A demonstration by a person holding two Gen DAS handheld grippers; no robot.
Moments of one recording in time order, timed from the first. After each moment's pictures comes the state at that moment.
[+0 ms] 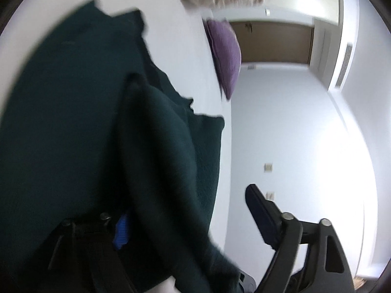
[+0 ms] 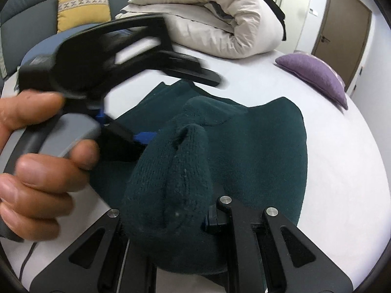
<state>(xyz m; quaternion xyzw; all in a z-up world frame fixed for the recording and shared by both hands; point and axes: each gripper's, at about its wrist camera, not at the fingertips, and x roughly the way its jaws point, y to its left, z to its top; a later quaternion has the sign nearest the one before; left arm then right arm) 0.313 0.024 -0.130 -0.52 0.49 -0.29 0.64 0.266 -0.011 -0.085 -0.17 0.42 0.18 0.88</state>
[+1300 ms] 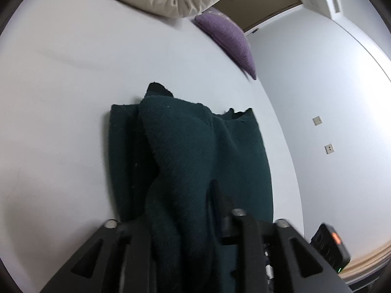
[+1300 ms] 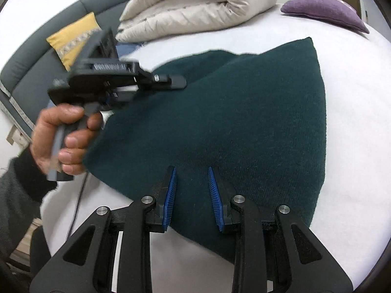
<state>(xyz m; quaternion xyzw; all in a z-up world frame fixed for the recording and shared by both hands) 0.371 0.080 -0.117 -0.29 0.52 -0.28 0.75 0.247 -0.095 -0.129 0.05 0.49 0.24 0.84</state>
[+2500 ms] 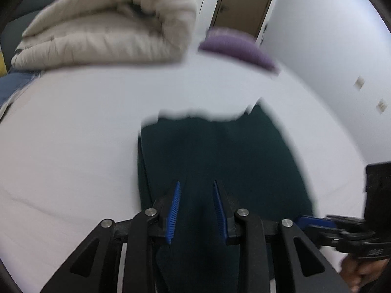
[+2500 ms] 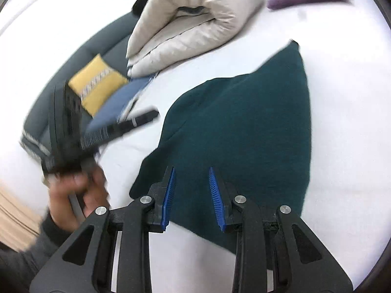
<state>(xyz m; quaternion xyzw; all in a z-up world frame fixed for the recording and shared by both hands) 0.297 0.034 -0.074 -0.06 0.46 -0.14 0.87 0.231 -0.182 -0.112 0.22 0.46 0.27 0.81</state>
